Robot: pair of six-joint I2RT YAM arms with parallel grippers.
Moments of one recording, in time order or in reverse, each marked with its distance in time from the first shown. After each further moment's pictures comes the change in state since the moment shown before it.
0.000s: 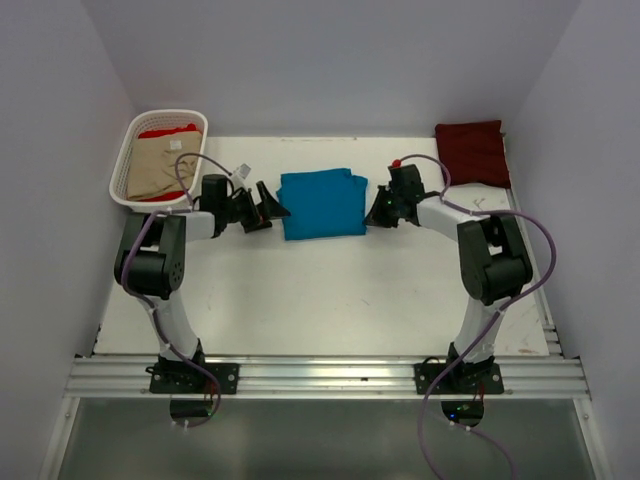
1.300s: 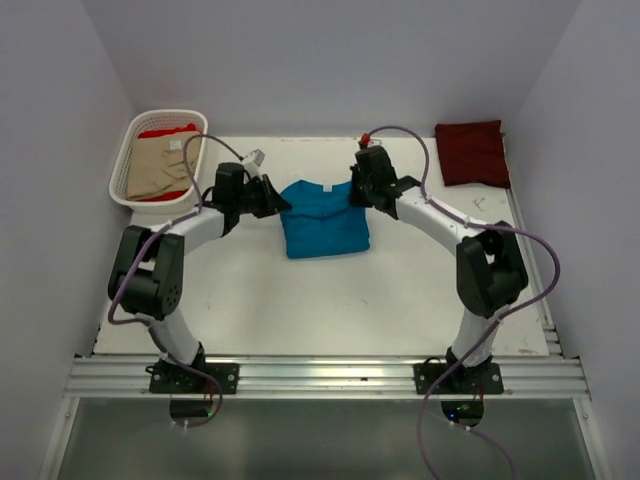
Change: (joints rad) left arm -0.147 -0.202 -0.008 -0.077 -0.237 0.032; right arm 0.203 -0.101 0.164 -0.133 0.358 -0.124
